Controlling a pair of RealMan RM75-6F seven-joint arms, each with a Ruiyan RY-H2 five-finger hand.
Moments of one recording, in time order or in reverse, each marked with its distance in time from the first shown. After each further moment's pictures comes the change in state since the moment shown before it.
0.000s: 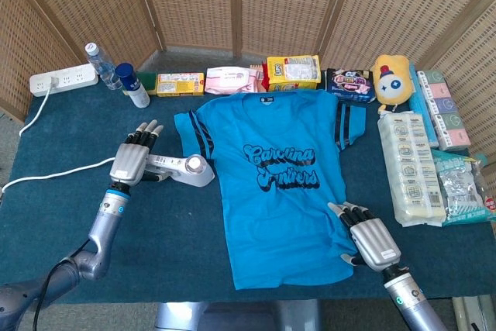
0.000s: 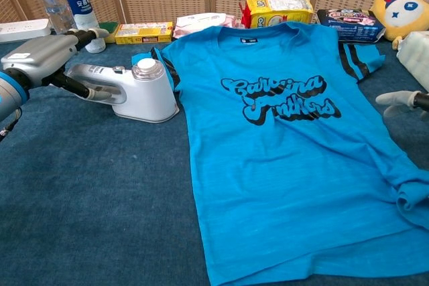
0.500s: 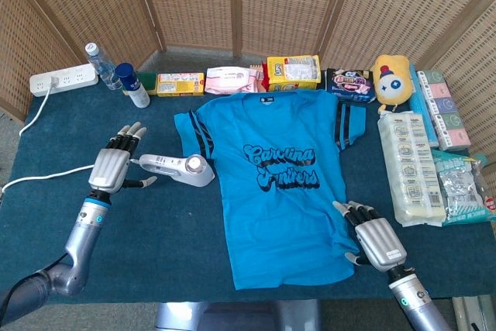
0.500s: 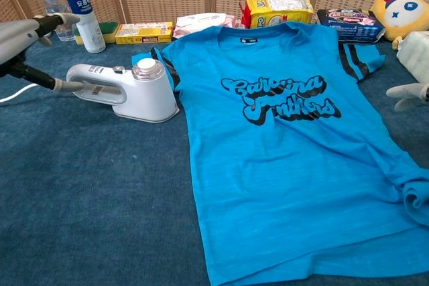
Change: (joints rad) left arm 0.101 0.217 0.021 -0.330 0.002 0.068 0.021; right arm -0.011 0.042 0.005 -0.039 0.010 0.016 -0.017
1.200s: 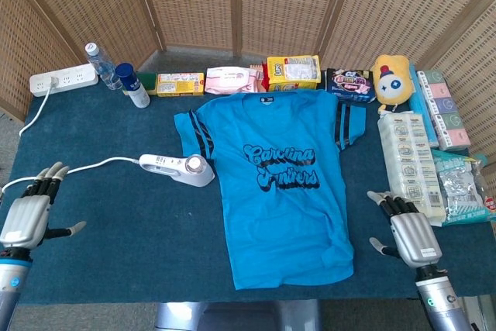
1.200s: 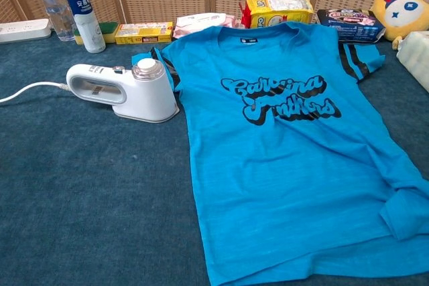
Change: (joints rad) left arm 0.343 0.490 0.171 -0.597 0.001 0.214 0.070; right arm -0.073 0.074 0.050 -0.032 0.059 0.126 0.031
